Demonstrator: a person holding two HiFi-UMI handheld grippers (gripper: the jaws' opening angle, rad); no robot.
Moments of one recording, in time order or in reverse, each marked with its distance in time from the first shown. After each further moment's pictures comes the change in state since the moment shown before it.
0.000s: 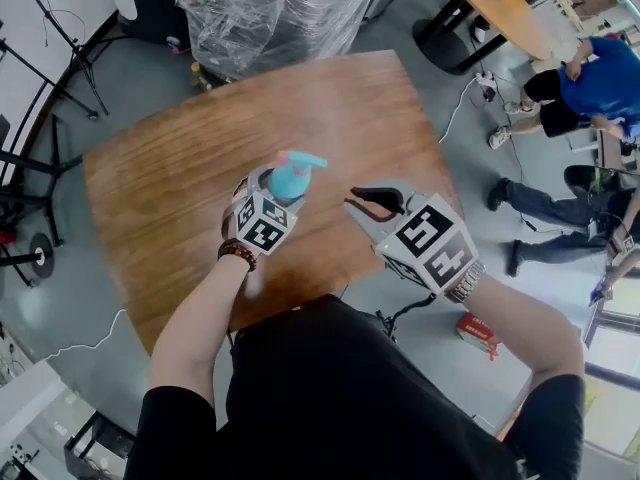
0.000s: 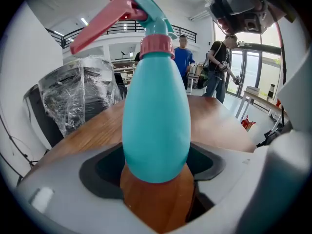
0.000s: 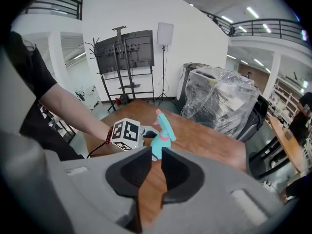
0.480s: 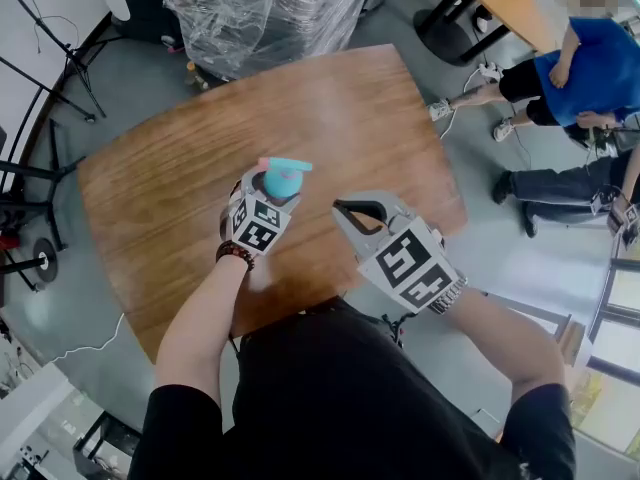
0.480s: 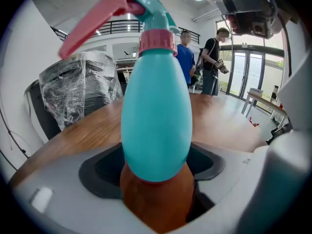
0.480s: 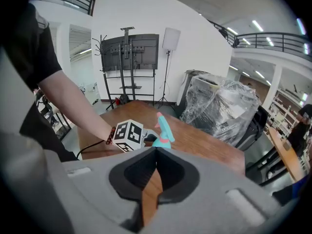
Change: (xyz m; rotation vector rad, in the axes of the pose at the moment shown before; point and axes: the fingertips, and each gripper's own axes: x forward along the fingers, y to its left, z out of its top) left arm 0.025 0.012 -0.012 -0.036 -0.009 0.014; right arm 0.019 0.003 -0.004 -0.073 -0.067 -0.027
